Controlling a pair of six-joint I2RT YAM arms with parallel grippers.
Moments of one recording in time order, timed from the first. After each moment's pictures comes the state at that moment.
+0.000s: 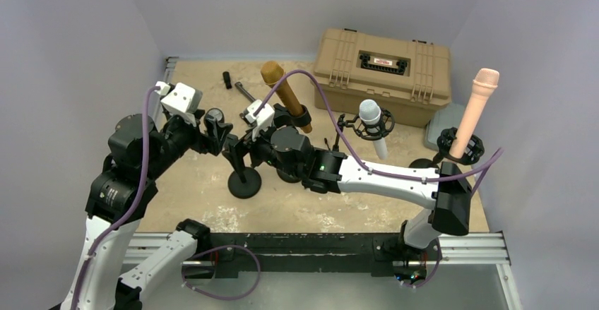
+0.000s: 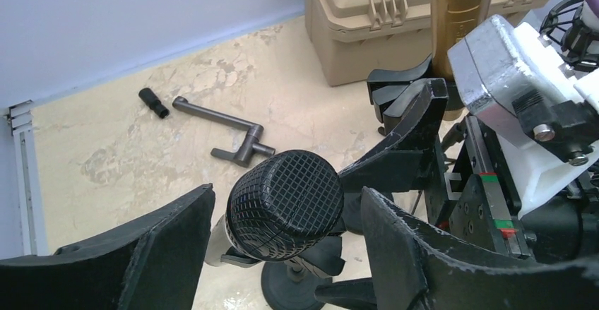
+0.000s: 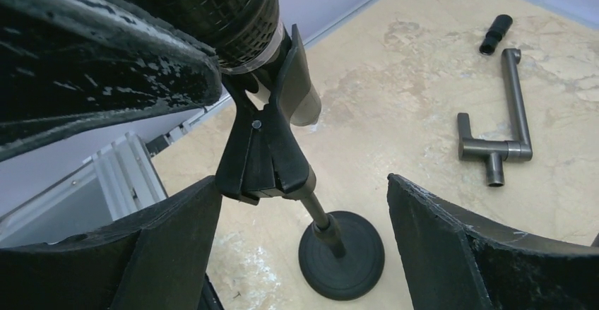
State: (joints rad) left arm -0.39 0.75 1.32 -0.78 0.10 0.00; right arm 1.23 1.58 1.33 0.12 0.27 0.24
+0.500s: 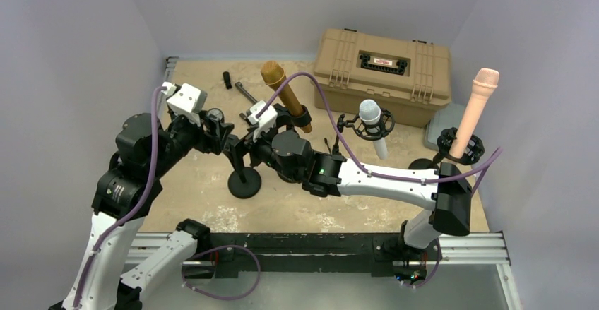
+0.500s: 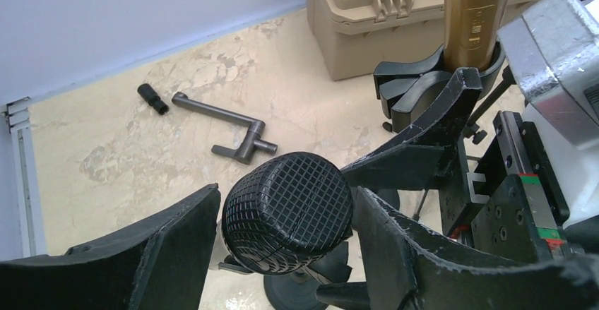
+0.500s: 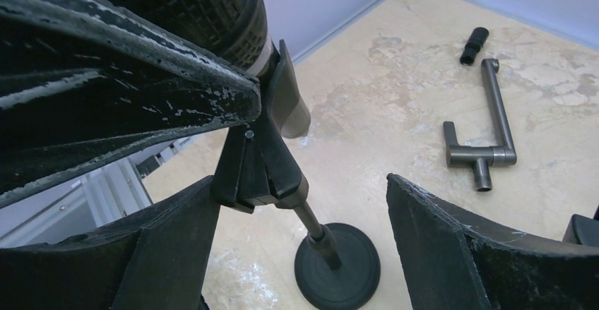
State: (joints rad) left arm -0.39 0.75 1.27 -0.75 0.09 0.02; right arm 1.25 1.58 1.30 0.19 0.36 0.23
